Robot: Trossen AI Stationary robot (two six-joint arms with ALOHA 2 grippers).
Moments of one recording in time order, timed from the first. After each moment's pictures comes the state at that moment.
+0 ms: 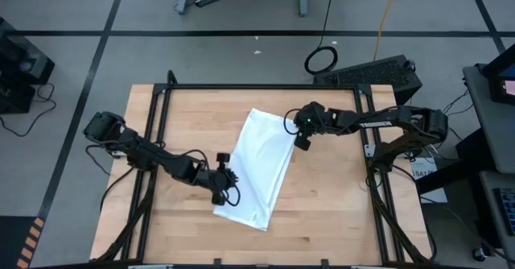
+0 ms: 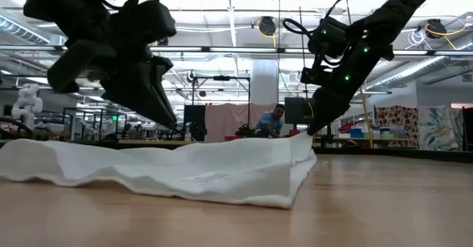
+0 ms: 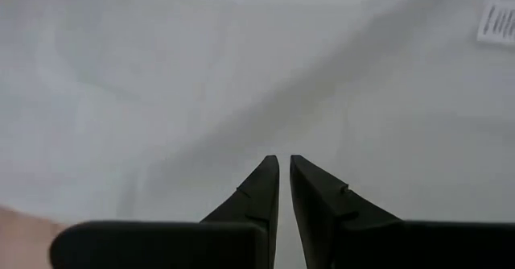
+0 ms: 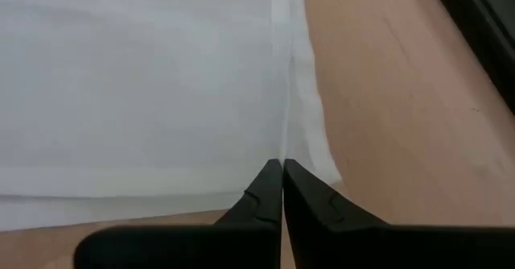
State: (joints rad) left arm -0.35 1.55 0.71 -0.05 -0.33 -0.03; right arm -0.36 1.45 0.68 -0.13 0.16 -0.03
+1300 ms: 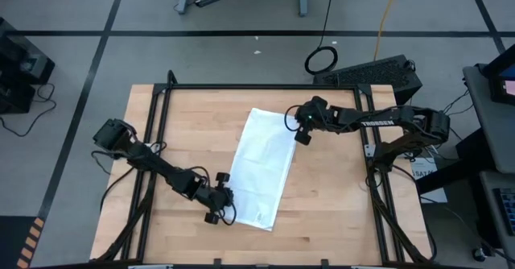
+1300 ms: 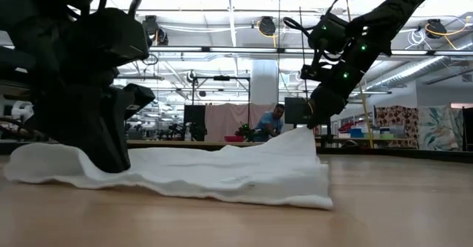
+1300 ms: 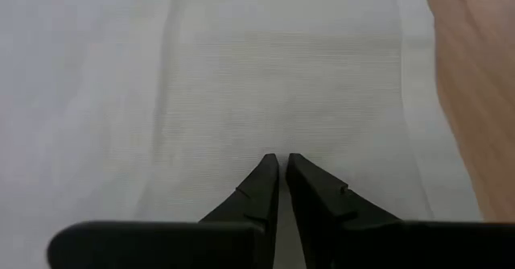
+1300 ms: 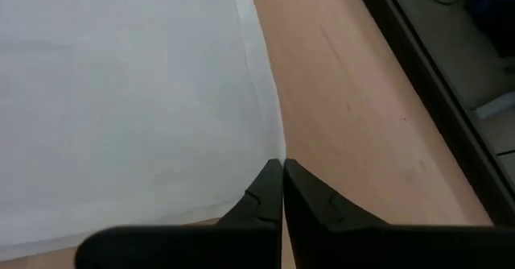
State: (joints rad) left arm -0.49 1.70 0.71 -0.01 -0.16 -0.20; right arm -0.38 1.43 0.70 -0.14 0.27 -0.09
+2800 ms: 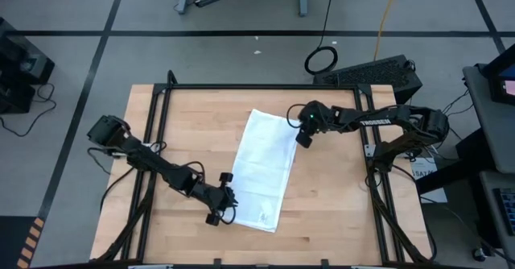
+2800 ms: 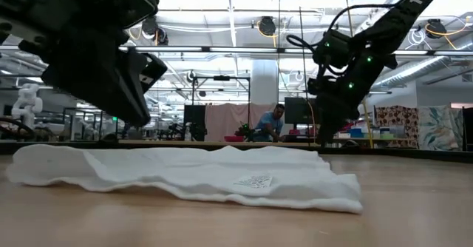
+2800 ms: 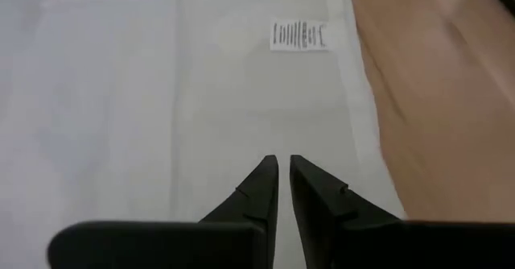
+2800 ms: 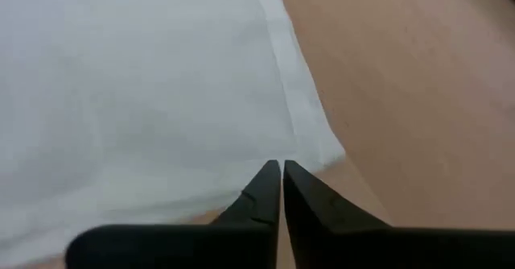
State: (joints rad) left arm -0.48 1.61 0.72 0.10 -0.13 -0.13; right arm -0.44 1.46 0.63 -0.11 0.07 0.10
